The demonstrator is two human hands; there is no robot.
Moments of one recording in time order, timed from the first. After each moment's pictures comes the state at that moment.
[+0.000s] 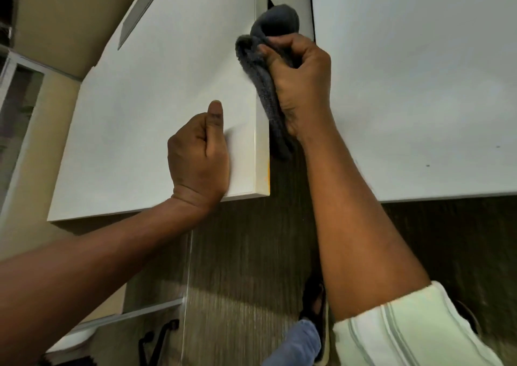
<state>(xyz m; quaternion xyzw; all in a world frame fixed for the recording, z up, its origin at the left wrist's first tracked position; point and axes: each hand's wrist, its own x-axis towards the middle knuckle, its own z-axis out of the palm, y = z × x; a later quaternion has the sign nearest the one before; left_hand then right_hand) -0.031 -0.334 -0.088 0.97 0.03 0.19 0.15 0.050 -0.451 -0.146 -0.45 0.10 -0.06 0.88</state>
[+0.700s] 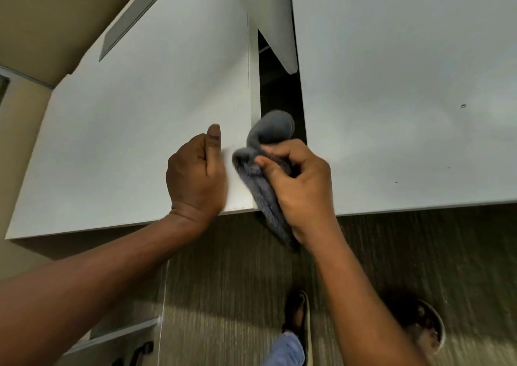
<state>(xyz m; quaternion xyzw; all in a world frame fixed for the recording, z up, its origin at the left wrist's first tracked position) -0.031 -0.335 -0.084 0.98 0.03 0.17 0.13 -0.052 -0.453 -0.162 -0.51 0.05 -0.03 0.86</state>
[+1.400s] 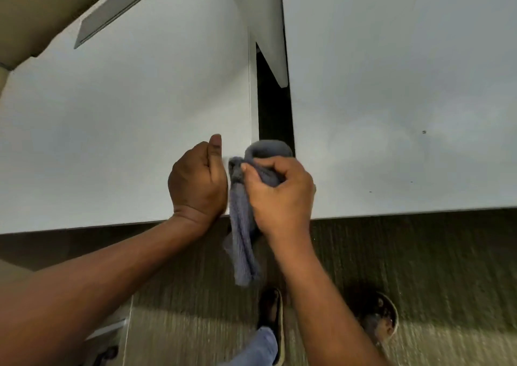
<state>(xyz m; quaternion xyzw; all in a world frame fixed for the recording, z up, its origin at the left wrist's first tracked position) -0.031 -0.339 -0.078 0.98 0.05 0.15 0.13 -0.067 -0.447 -0.111 -0.61 0.16 -0.06 0.78</state>
